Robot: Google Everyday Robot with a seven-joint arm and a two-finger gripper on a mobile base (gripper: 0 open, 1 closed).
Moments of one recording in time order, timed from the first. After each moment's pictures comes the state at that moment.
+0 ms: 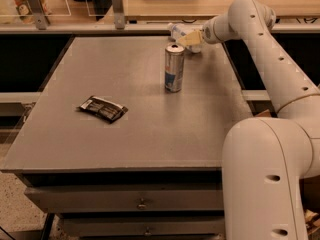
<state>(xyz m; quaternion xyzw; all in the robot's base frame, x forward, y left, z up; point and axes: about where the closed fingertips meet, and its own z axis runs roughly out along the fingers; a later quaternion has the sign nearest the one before) 0.905 -0.161 0.840 -0.23 0.85 0.12 0.46</state>
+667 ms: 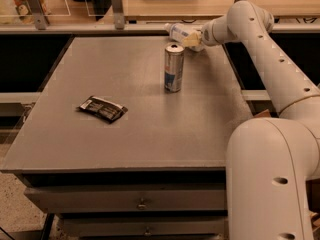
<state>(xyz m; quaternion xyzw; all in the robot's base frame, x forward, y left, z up) 0.902 -0.160 0.836 -0.22 0.85 0.13 0.46</state>
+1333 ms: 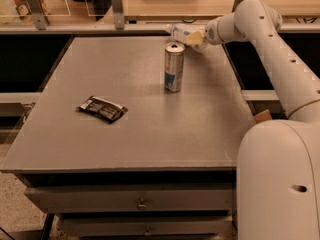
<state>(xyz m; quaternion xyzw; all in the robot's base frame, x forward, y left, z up) 0.888 -0.163 0.852 -0.24 0.84 0.14 0.47</state>
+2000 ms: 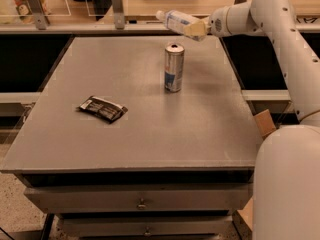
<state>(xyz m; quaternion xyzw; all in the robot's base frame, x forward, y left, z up) 0.853 -0.145 0.907 -0.29 0.79 0.20 0.51</state>
